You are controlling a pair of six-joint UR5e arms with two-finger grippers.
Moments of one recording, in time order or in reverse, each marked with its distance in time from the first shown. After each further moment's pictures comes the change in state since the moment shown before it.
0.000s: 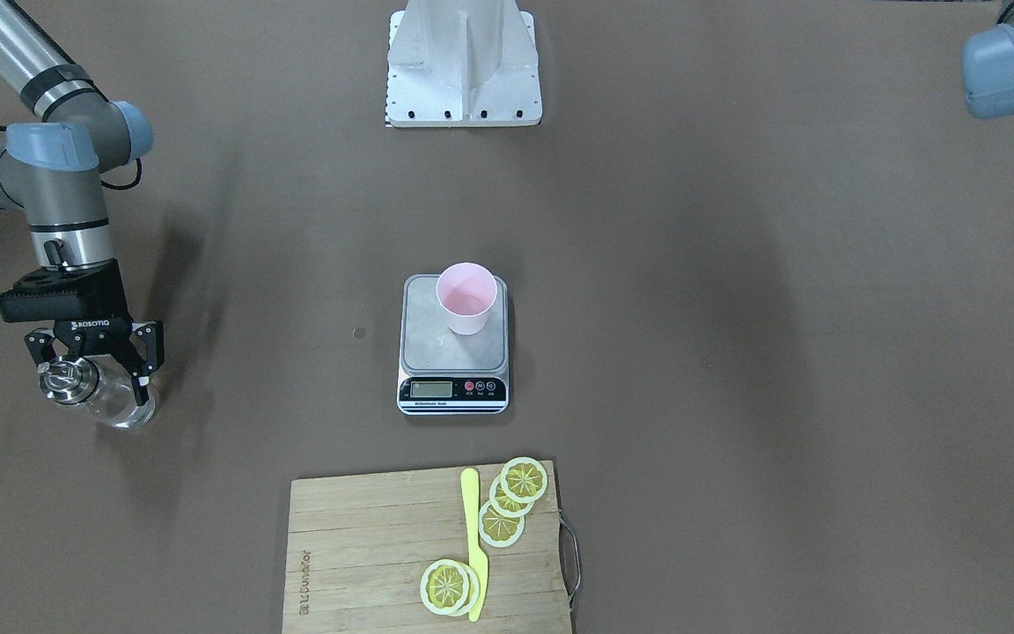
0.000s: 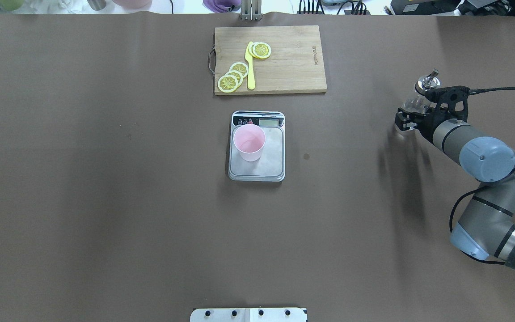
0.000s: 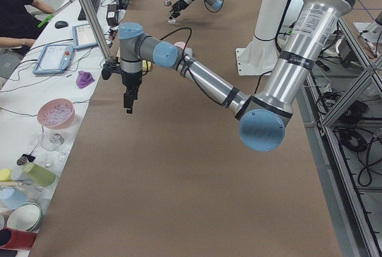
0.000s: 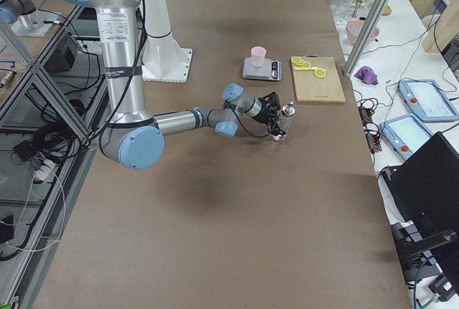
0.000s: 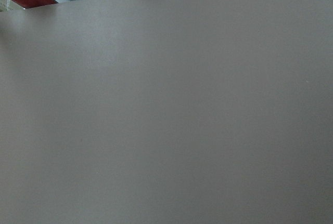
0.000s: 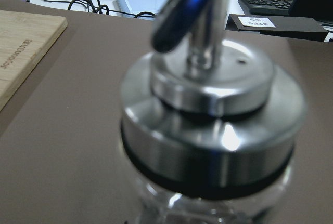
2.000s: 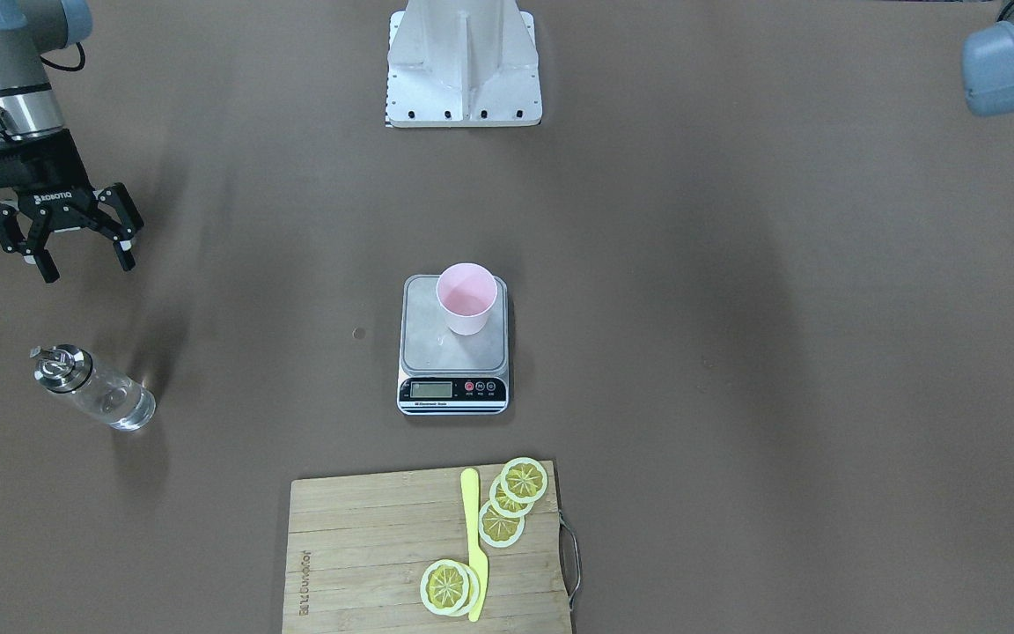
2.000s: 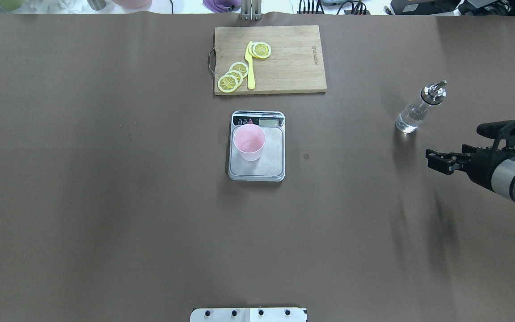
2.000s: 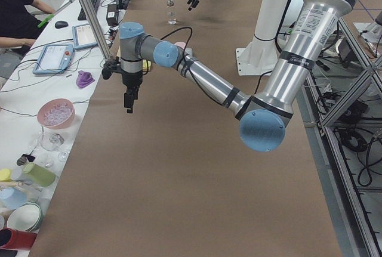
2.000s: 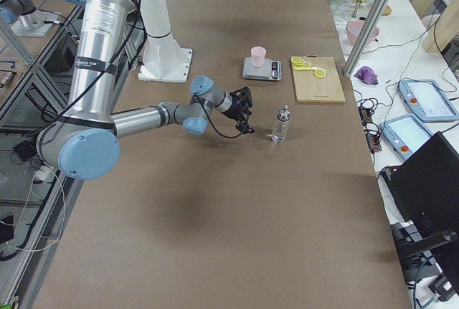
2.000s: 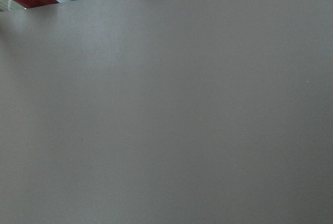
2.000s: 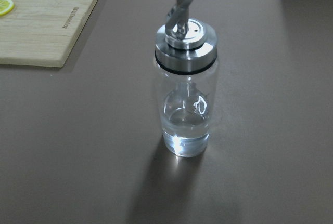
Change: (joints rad) left arm 0.000 0.002 -0.008 0.004 0.002 -0.001; right arm -0.064 -0.380 0.471 -0.093 0.153 0.083
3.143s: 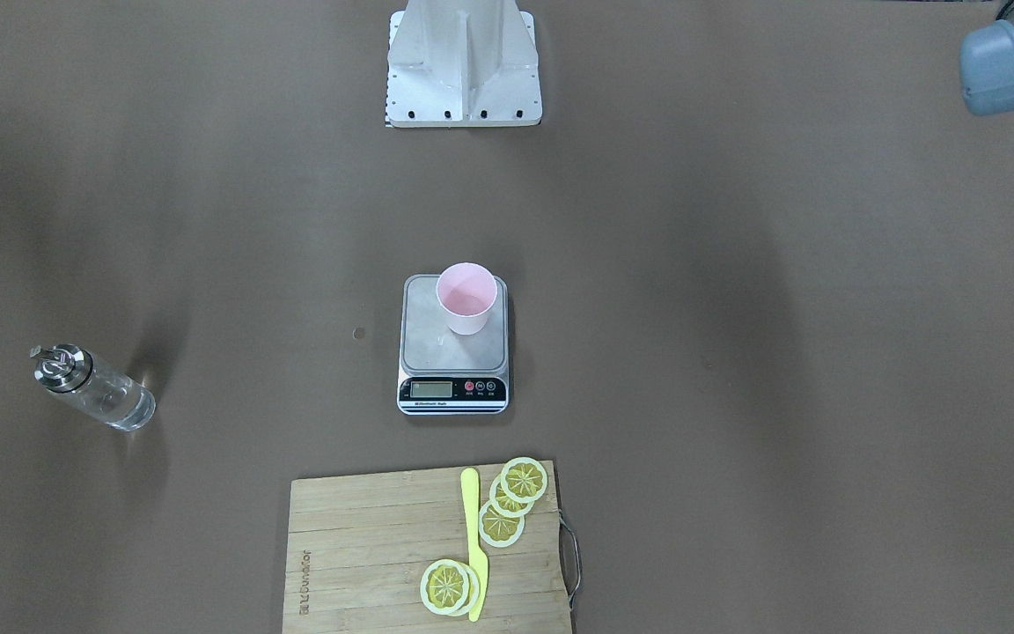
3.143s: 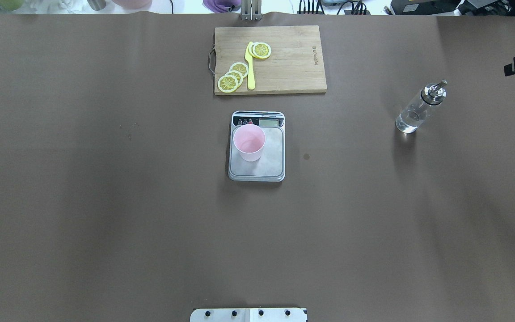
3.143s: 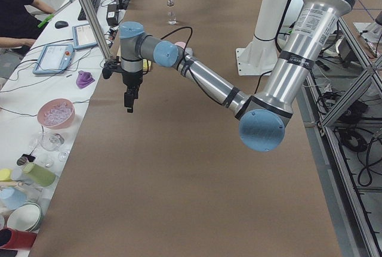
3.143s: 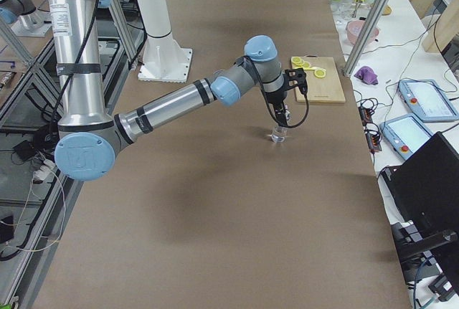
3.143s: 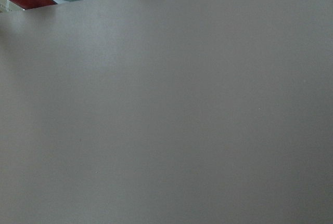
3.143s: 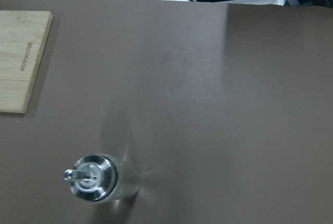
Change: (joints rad) left arm 0.003 0.000 0.000 0.000 -0.007 0.005; right arm 0.711 0.365 -0.084 -0.671 0.792 -0.528
